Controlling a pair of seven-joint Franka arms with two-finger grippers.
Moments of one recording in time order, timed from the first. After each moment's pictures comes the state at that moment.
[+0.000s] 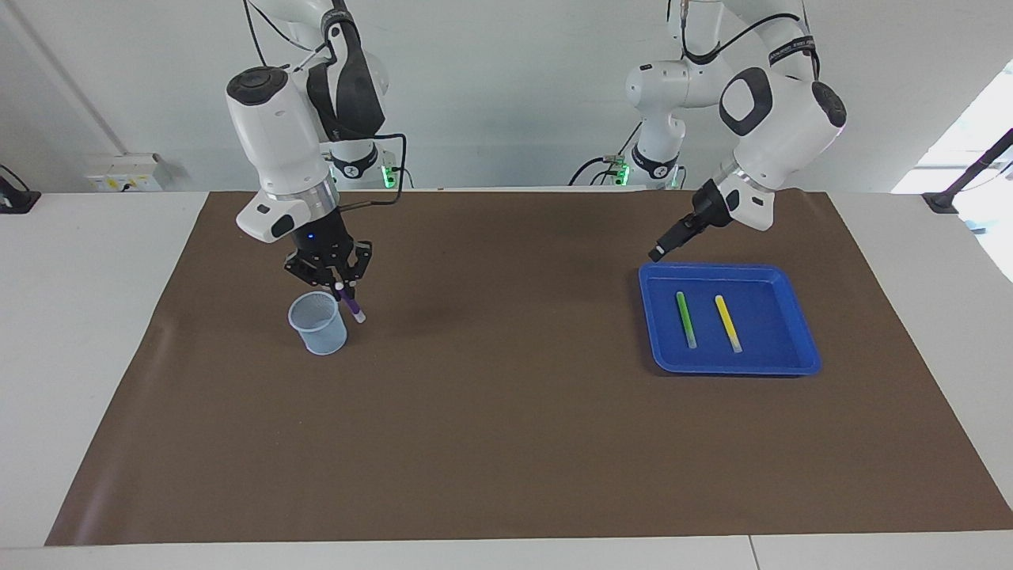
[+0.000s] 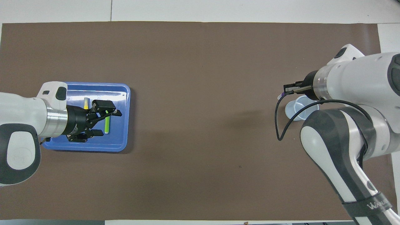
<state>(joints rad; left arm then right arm) 0.08 -0.13 -0.16 -2.20 -0.24 2.06 -0.19 0.17 -0.02 -0.02 -2.00 -0.12 2.14 0.03</state>
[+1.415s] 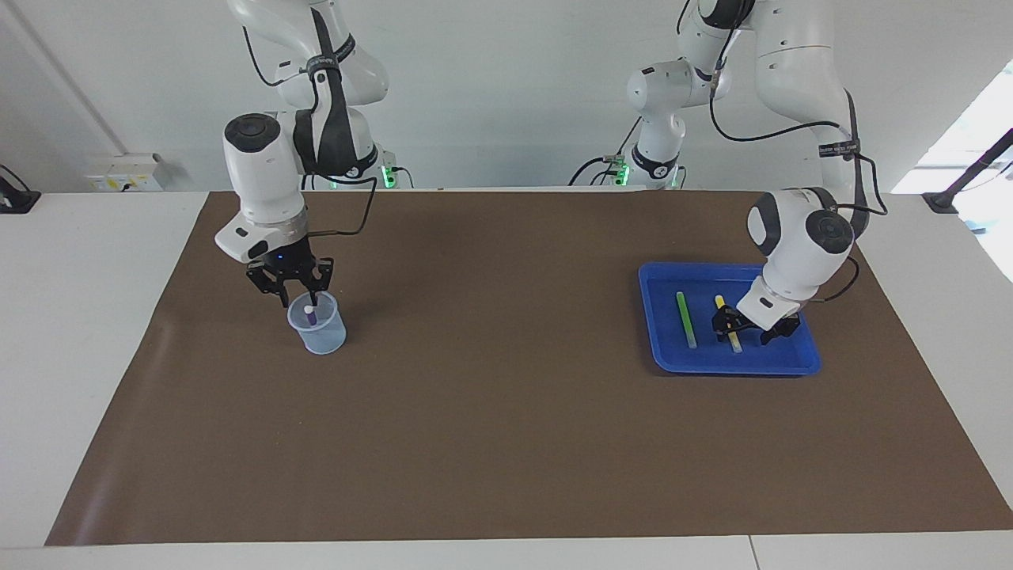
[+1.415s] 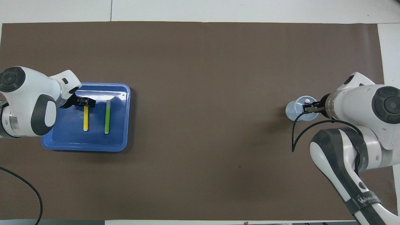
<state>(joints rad) 0.14 0.28 -0.16 -2.06 0.09 2.32 0.13 0.07 -0.06 -0.02 -2.23 -0.16 2.32 0.03</state>
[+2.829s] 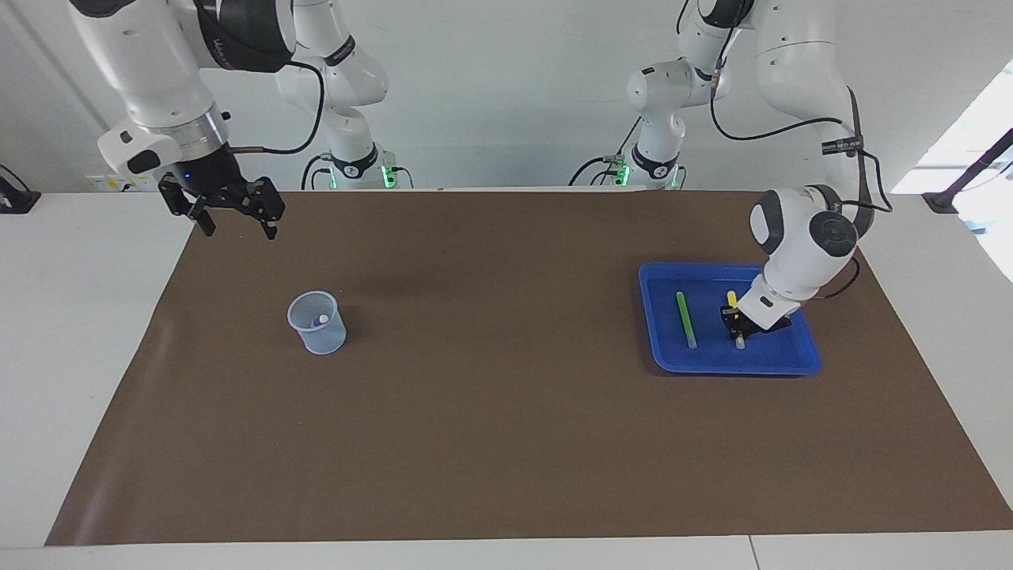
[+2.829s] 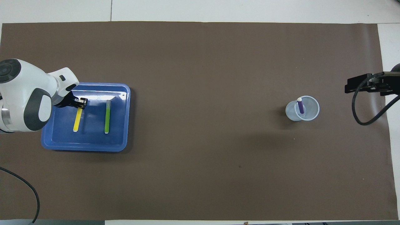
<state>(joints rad) 0.15 0.27 -0.17 -1.98 0.09 2.16 0.13 -0.02 -0.03 -0.03 -1.67 0.02 1.69 0.06</state>
